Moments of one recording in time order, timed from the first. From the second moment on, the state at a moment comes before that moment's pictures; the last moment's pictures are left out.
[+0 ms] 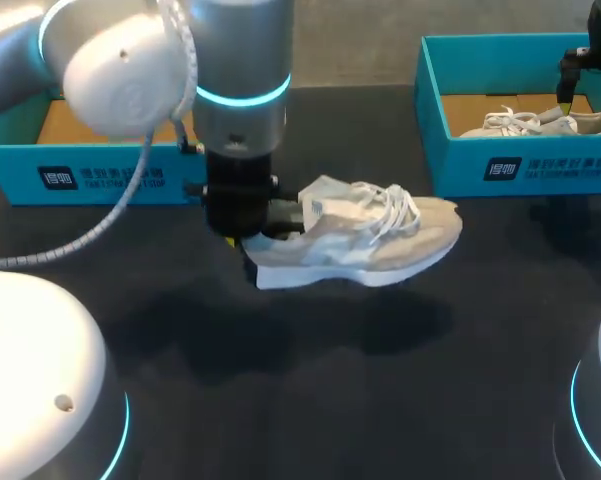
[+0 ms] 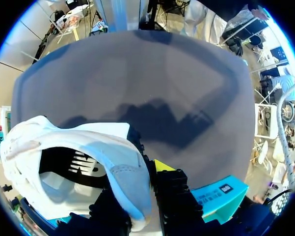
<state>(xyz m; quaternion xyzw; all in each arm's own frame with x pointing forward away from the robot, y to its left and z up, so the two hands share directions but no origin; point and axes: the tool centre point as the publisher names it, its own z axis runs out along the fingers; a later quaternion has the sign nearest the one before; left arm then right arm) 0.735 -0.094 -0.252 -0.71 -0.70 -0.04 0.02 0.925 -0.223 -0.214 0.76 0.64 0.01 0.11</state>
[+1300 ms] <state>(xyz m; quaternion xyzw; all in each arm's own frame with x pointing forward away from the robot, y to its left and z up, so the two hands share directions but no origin) 0.731 -0.082 -0.396 -0.71 -0.70 -0.06 0.06 0.925 -0.223 -0.214 0.76 0.64 0.01 0.11</state>
